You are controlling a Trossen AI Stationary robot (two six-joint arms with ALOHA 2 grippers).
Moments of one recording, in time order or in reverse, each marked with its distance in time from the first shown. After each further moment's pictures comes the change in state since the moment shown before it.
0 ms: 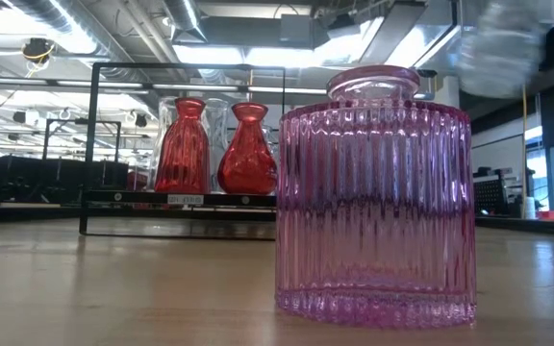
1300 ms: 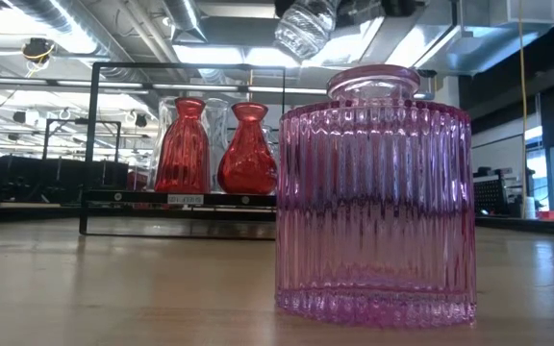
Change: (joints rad) left arm -0.020 0.209 0.000 0.401 -0.288 -0.038; right arm -0.507 0.281 0.189 0.584 -0.303 -0.673
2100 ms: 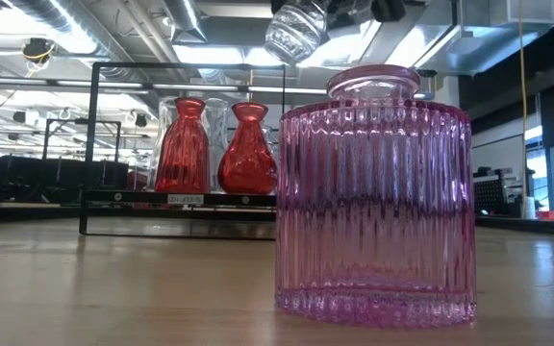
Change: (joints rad) left arm -0.017 0.000 0.025 -0.058 -0.083 -0.019; right arm 0.002 0.034 0.000 0.048 -0.025 0.017
